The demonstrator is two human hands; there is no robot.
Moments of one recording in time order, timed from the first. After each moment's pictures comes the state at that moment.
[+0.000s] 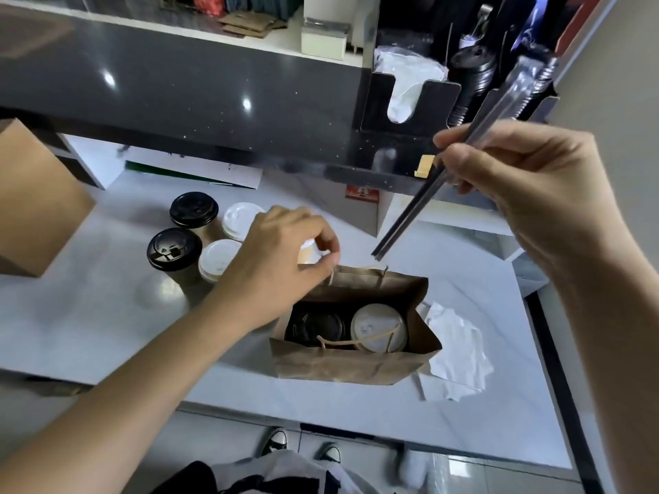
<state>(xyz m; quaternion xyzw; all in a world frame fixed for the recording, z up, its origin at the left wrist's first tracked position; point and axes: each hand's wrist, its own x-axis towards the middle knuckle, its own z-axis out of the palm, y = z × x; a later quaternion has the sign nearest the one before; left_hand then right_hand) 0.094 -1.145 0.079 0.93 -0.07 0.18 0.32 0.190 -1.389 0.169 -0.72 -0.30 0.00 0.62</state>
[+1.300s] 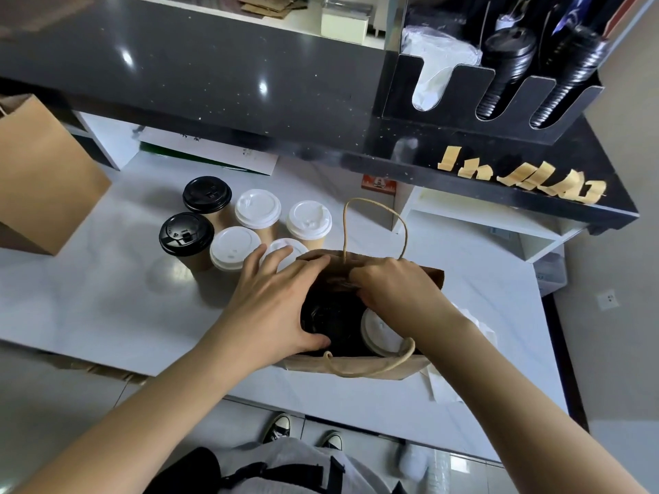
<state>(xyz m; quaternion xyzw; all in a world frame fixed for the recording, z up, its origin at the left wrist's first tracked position) 0.066 -1.134 0.018 0.99 -0.02 -0.01 0.13 0.170 -1.320 0.030 -0.90 -0.43 0.04 -0.01</state>
